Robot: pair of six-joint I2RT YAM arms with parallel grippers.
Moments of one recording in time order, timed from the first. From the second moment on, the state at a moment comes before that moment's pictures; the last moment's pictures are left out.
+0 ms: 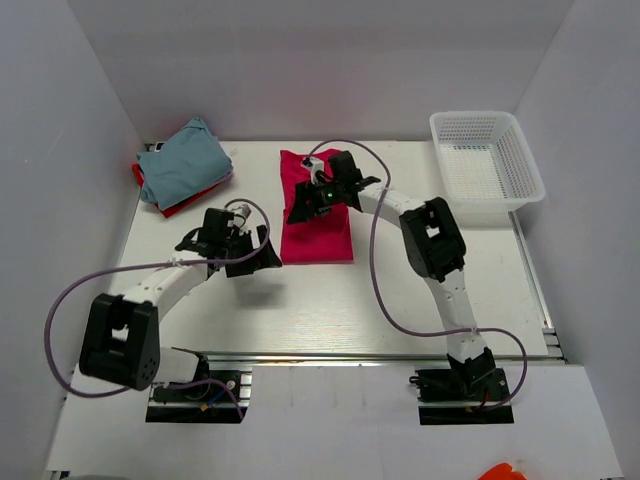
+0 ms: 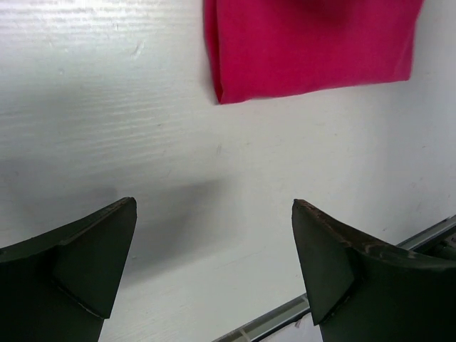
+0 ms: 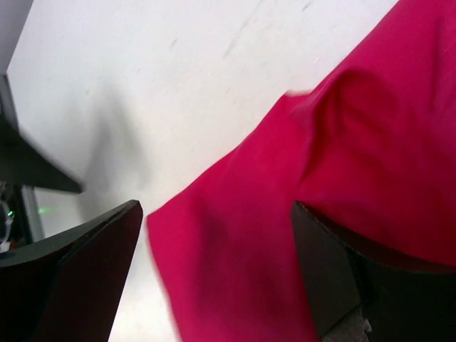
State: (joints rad) left arm -0.26 1.37 0.74 -0.31 0.33 -0.45; right arm 0.56 2.31 1.76 -0.17 -0.75 0.20
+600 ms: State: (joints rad) left arm -0.26 1.22 0.71 -0.32 0.30 -0.44; right arm 0.52 2.49 1.92 0.20 -0.71 0.40
